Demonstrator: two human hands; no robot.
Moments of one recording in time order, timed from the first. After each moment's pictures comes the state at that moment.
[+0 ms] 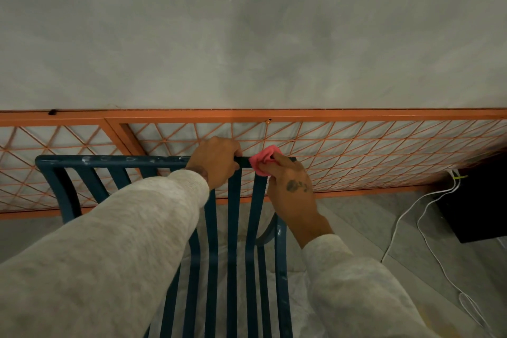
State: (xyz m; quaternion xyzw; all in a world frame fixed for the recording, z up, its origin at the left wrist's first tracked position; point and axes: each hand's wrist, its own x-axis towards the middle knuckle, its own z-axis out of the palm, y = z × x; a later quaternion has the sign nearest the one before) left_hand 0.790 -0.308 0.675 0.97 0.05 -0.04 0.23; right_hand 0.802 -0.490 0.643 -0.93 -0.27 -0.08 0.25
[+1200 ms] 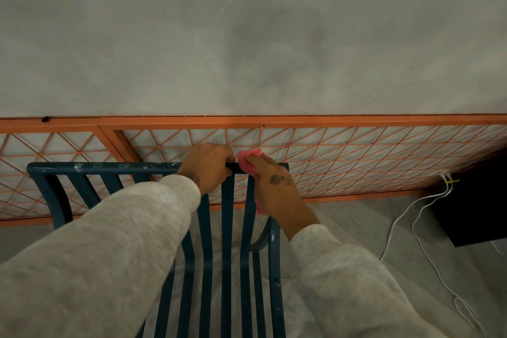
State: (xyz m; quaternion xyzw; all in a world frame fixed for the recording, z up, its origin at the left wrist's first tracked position) left_hand 0.789 -0.308 0.681 0.98 0.04 -0.05 0.20; right_hand 0.809 -0.477 0.669 -0.92 -0.22 0.11 0.30
